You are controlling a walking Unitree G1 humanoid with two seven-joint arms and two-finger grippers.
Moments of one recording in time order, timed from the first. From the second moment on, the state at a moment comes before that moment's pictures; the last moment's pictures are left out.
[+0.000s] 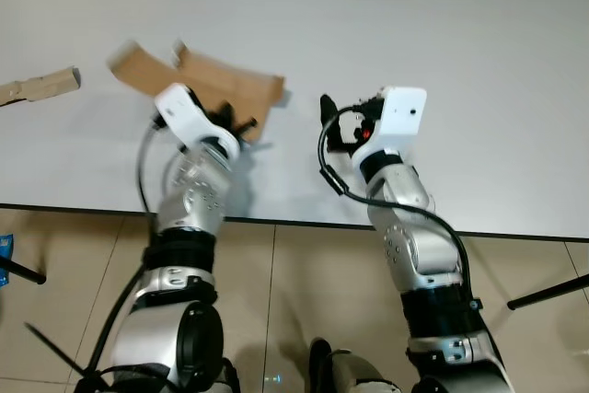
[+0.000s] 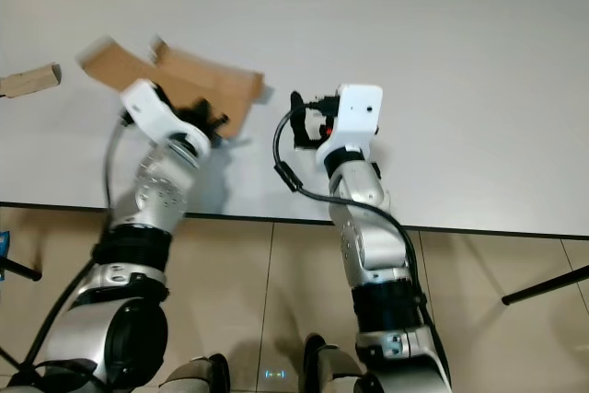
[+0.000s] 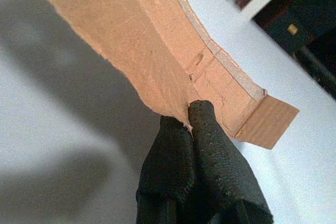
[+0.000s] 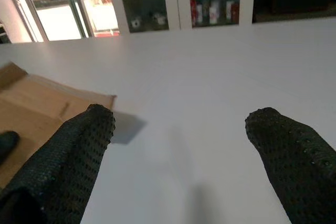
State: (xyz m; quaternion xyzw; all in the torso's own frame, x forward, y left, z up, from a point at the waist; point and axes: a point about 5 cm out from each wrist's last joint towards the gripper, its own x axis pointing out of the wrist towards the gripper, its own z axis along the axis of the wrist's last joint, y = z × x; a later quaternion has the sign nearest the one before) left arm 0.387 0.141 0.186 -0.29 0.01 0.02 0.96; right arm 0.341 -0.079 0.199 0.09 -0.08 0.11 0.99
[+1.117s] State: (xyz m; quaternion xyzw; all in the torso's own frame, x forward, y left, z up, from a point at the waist) left arm 0.360 0.146 0.197 -0.05 -0.06 0.01 1.00; right arm 0.351 -0.089 0.196 0.10 -0.10 0.08 0.99
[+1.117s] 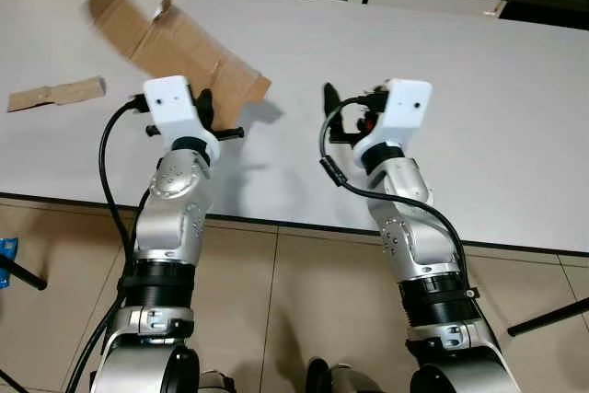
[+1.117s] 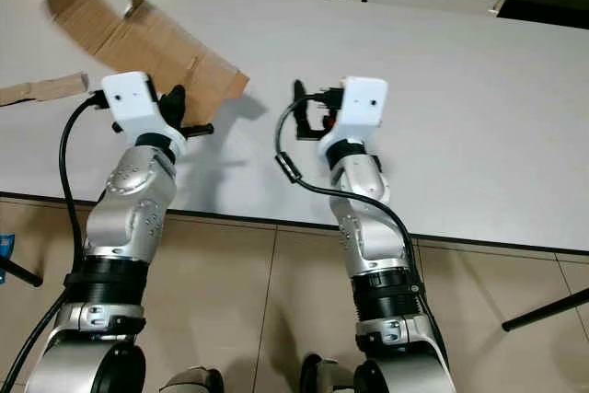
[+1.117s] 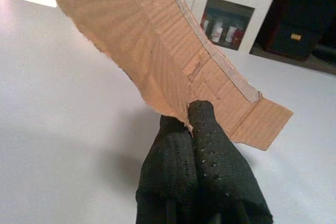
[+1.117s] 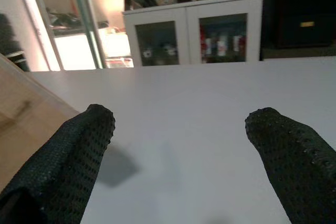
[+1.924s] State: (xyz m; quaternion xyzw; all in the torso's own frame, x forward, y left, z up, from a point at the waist) left arm 0.354 0.125 0.194 0.05 -0.08 -0.02 1.00; right arm 0.355 -0.112 0.192 0.07 -0.10 0.01 0.99
